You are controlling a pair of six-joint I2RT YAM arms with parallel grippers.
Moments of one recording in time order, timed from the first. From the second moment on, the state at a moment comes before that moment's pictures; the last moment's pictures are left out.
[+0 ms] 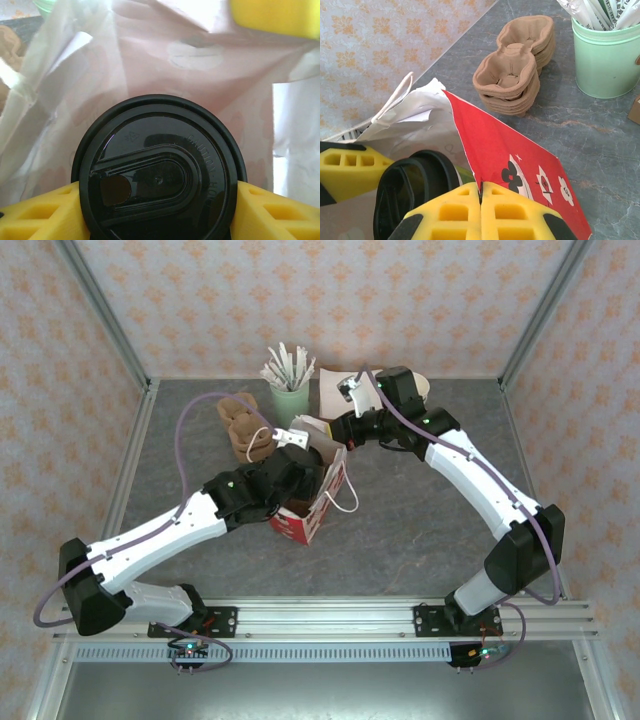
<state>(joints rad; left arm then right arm) -0.87 1.30 1.21 -0.67 -0.47 -0.50 0.51 1.55 1.50 -0.59 -0.55 0.10</state>
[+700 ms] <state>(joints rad) -0.82 1.40 1.21 -0.66 -0.39 -0.49 0.50 1.51 1.43 -0.58 -0.58 0.08</state>
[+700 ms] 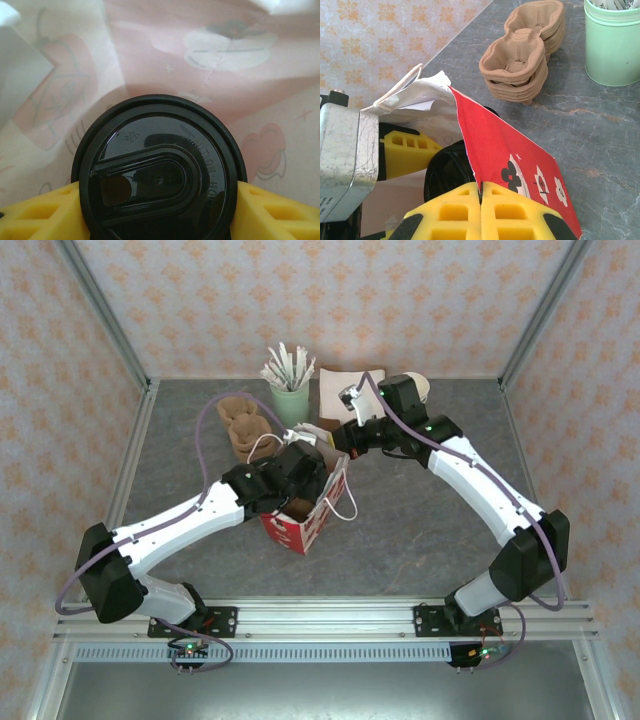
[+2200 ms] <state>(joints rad) -0.78 1.46 1.24 -0.63 -0.28 -0.43 0.45 1.69 1.74 -1.03 -0.59 -0.01</state>
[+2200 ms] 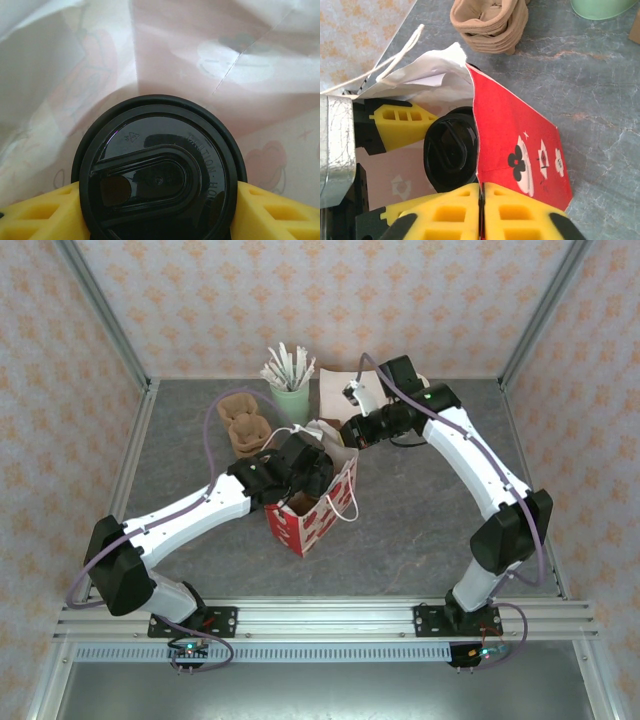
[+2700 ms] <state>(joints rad) -0.78 1.40 1.24 -0.63 -0.24 -0.39 0.47 1.65 1.71 -0.99 -0.70 -0.11</state>
